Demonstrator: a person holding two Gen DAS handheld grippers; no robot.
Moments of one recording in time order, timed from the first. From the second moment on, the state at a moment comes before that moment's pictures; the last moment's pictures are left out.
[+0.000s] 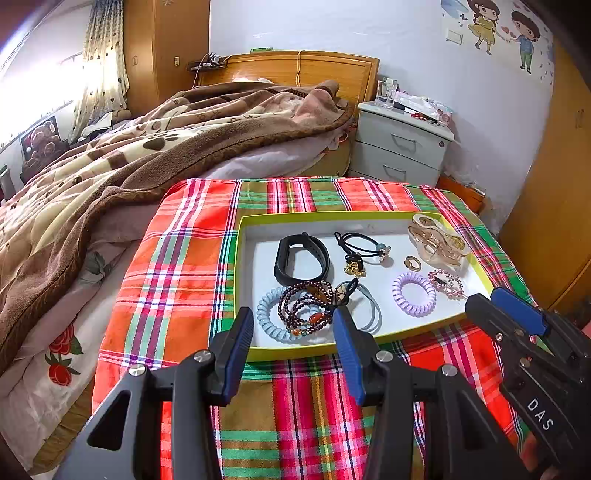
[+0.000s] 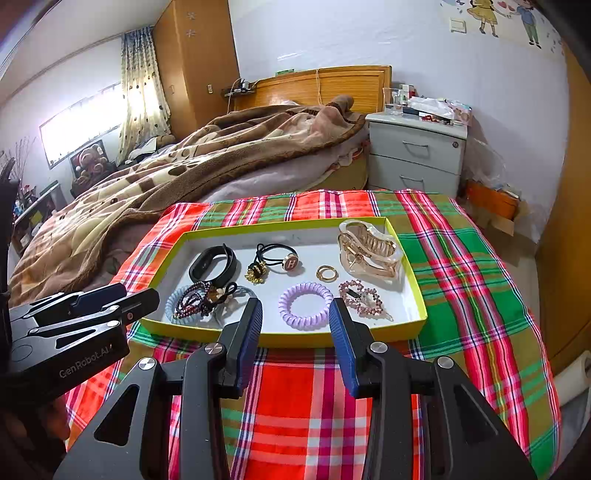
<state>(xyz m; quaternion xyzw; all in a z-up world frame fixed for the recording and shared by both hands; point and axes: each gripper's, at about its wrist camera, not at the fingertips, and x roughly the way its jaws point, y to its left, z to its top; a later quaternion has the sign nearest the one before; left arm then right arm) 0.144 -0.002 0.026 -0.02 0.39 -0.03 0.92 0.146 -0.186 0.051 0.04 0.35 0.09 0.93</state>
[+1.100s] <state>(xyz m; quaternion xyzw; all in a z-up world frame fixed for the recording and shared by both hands) 0.141 -0.001 0.028 -0.02 0.39 -0.02 0.92 0.143 -0.187 0.055 0.04 0.35 0.09 0.93</state>
